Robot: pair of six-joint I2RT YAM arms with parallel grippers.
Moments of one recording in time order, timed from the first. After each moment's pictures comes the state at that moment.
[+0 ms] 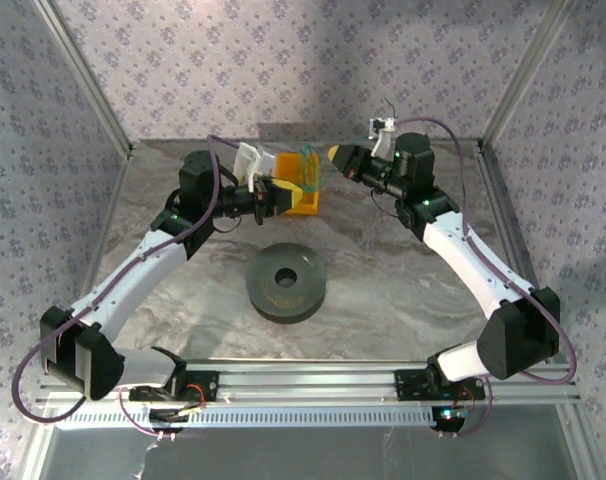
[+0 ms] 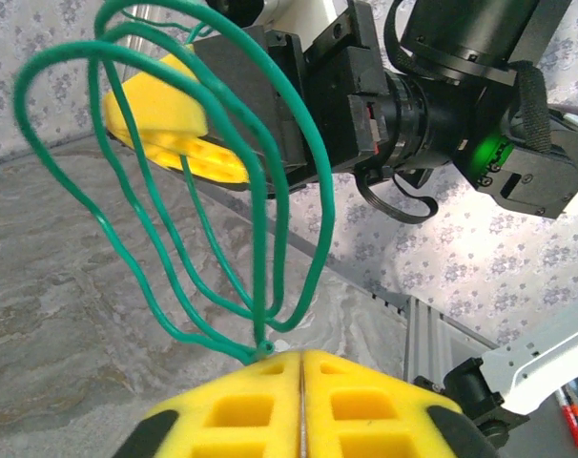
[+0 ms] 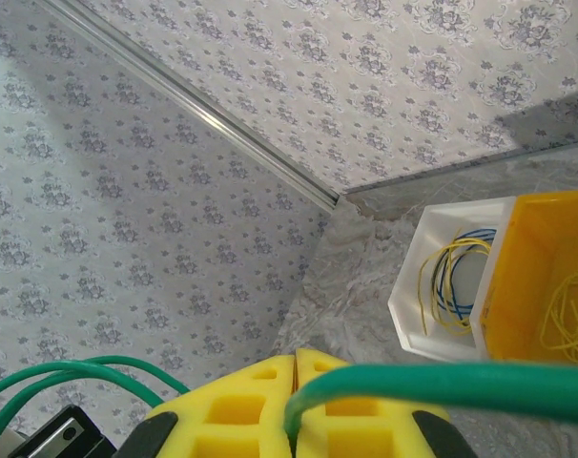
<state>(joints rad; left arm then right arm) -0.50 1.31 1.16 -0.01 0.82 -0.33 0.39 1.41 1.25 0.05 -0.47 0.79</state>
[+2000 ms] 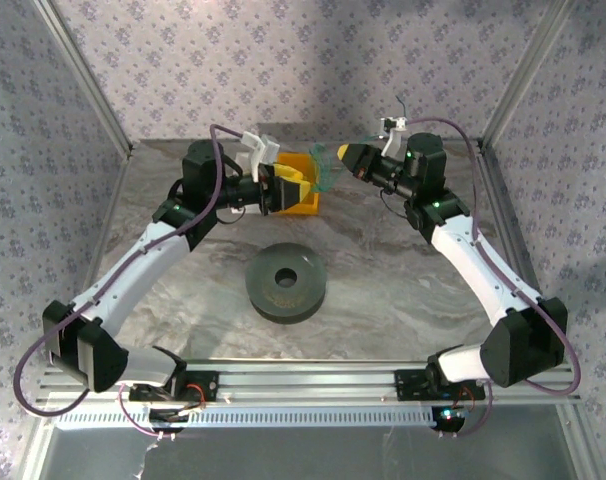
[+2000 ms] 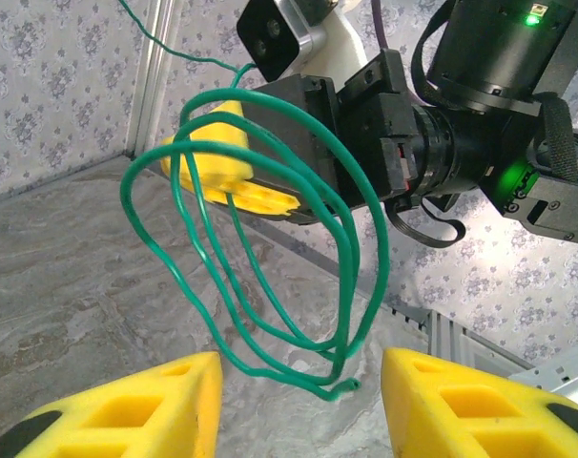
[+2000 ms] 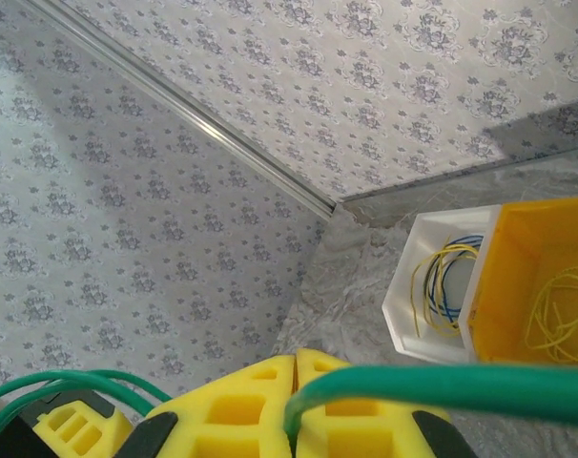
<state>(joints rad) -0.52 1.36 1.27 -0.06 0.77 -0.30 0.35 1.37 1.23 0.02 -0.49 0.79</state>
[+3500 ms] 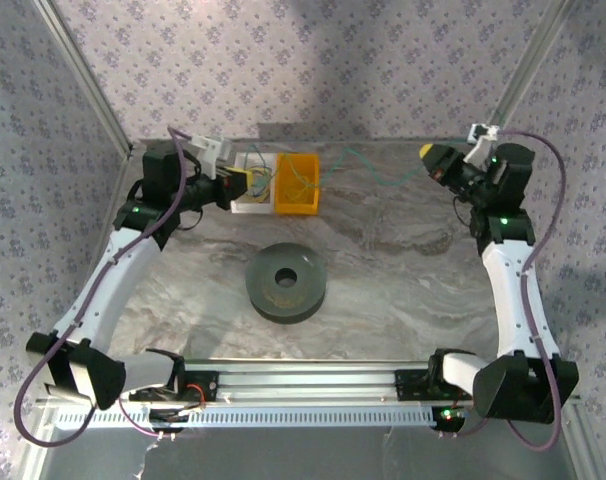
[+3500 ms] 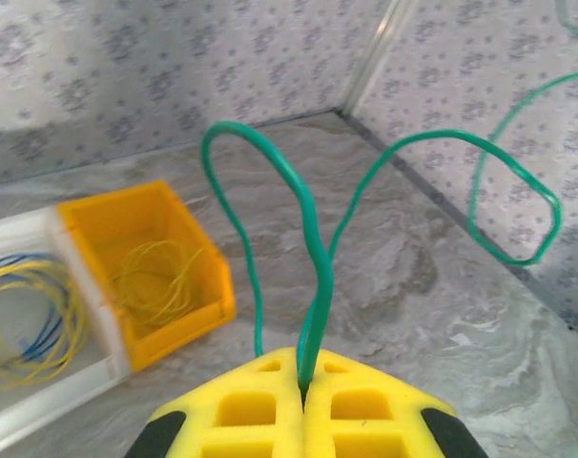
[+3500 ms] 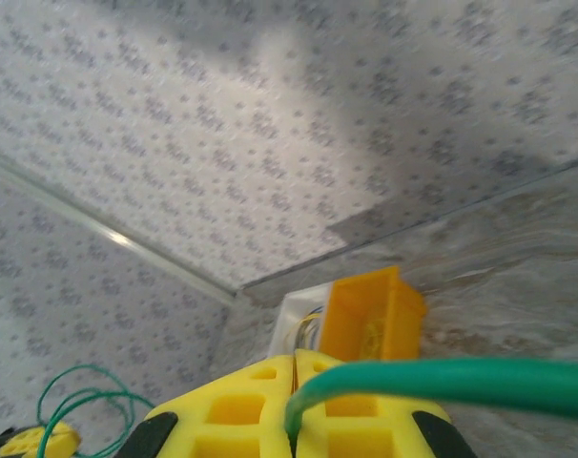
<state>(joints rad) -0.27 1.24 1.25 -0.41 0.55 -0.16 -0.14 1.15 1.16 -0.18 -0.63 0.70</state>
